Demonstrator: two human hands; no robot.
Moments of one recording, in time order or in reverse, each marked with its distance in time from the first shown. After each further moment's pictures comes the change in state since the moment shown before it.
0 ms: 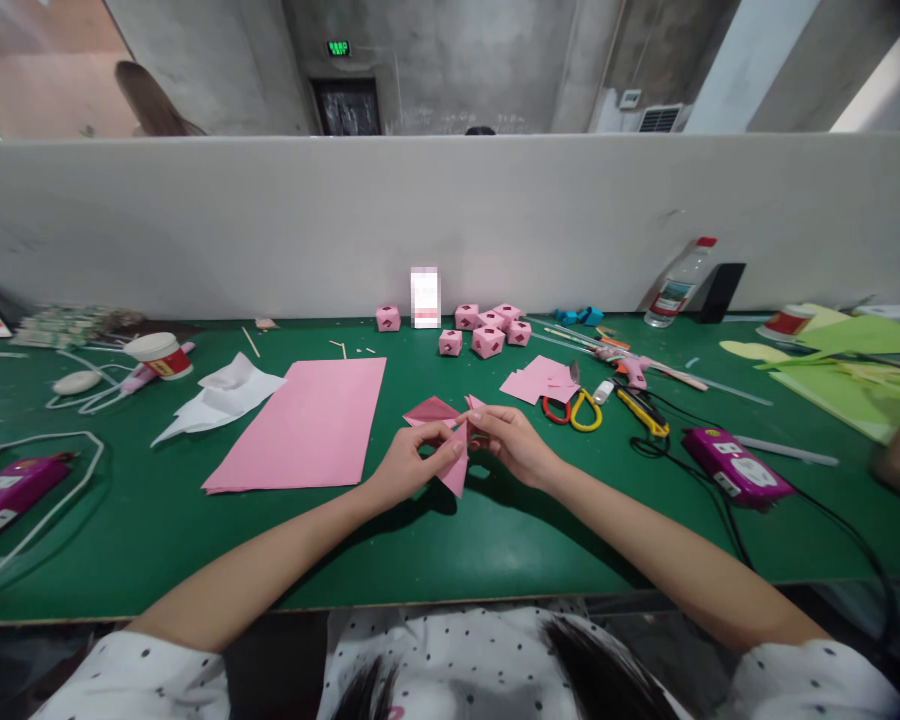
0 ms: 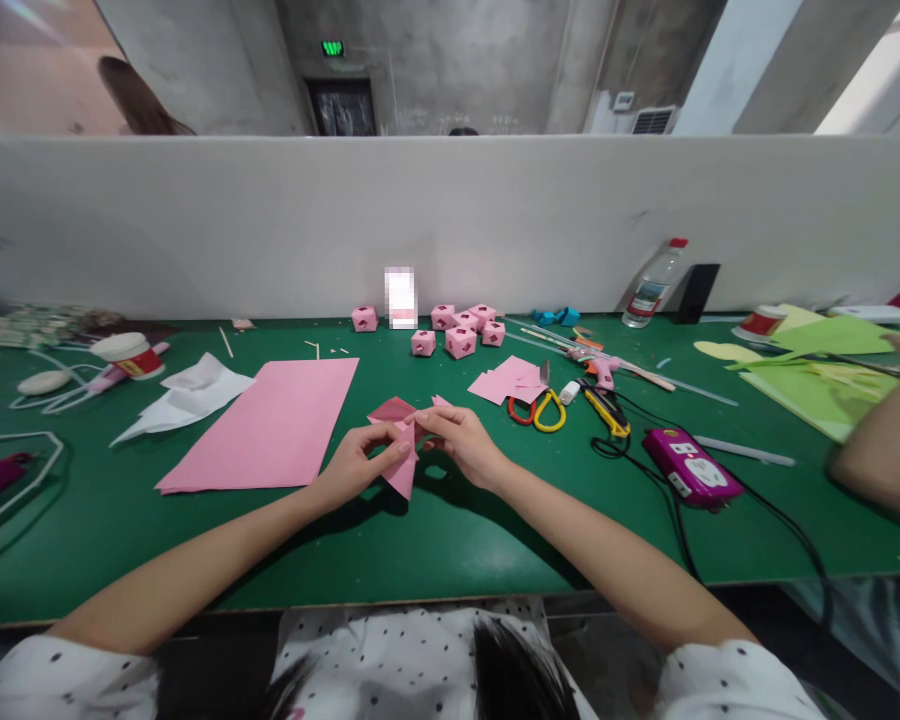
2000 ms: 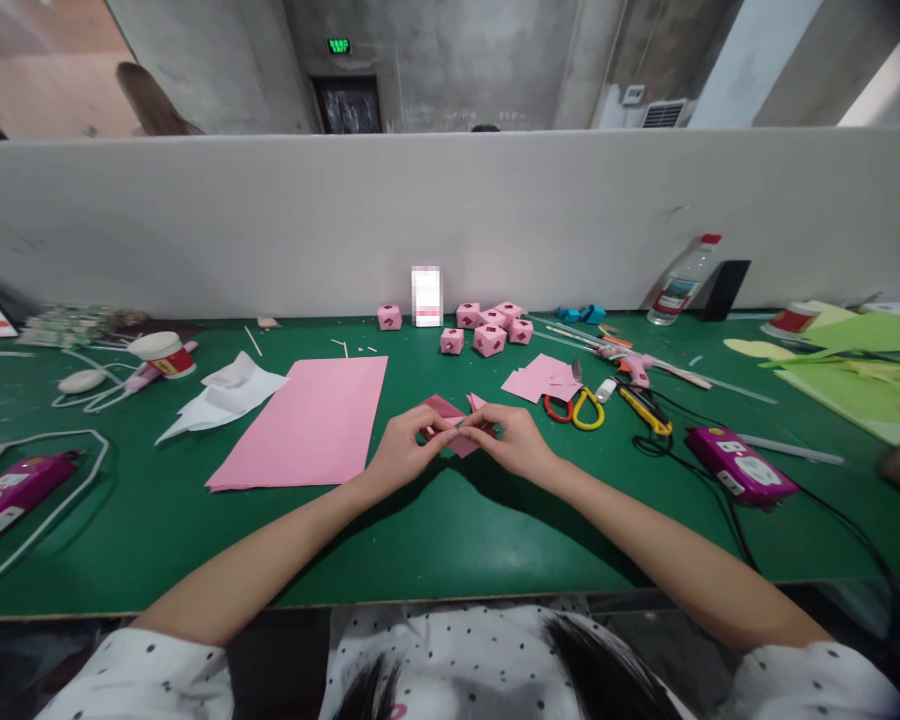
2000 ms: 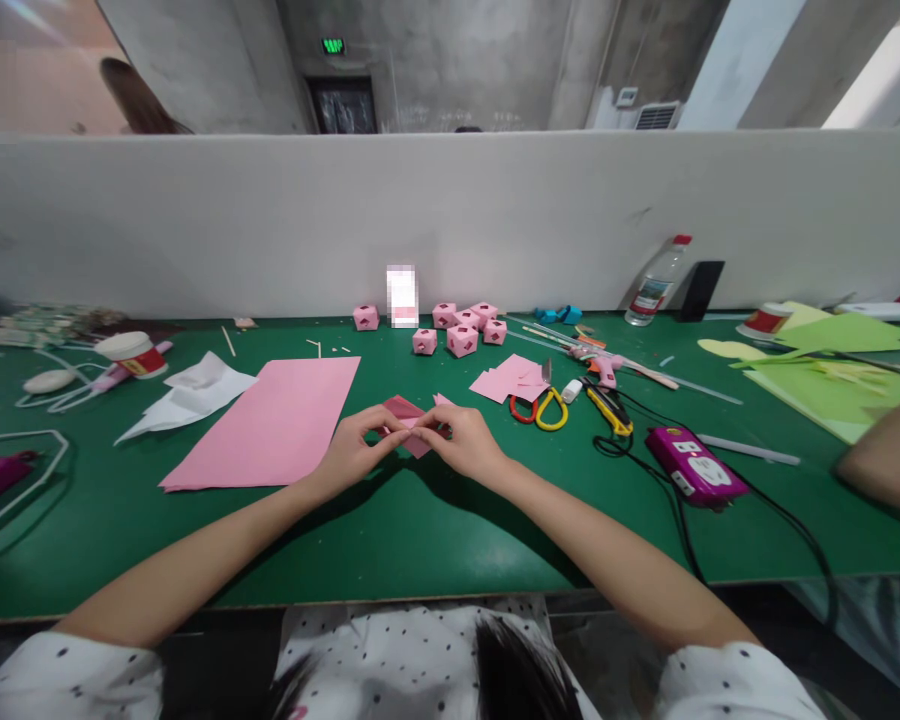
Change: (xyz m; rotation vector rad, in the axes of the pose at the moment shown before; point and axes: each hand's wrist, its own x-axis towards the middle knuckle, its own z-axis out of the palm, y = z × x) left_hand 0.009 -0.004 -0.009 0.189 0.107 0.107; right_hand 0.000 -0.003 -0.006 -0.964 0.063 -0.411
